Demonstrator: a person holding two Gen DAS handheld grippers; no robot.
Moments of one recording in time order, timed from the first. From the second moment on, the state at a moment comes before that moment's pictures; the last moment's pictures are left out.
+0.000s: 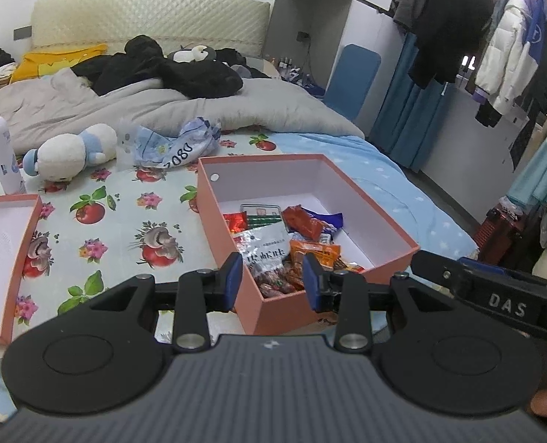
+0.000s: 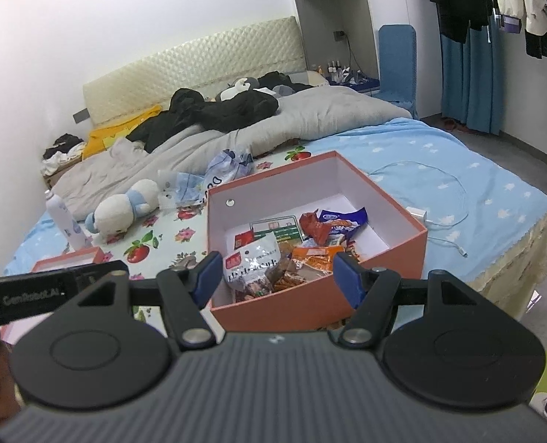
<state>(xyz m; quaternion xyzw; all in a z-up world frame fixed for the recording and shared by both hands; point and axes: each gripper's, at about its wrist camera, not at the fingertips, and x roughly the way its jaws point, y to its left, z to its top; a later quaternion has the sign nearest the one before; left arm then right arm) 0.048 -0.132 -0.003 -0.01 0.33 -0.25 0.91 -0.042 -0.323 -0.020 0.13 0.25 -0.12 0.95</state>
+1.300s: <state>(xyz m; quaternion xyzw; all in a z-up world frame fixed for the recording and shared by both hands) 0.074 -0.129 -0.035 0.02 0.34 -0.23 0.91 -0.034 -0.328 -0.039 0.11 0.25 -0.14 0.95</state>
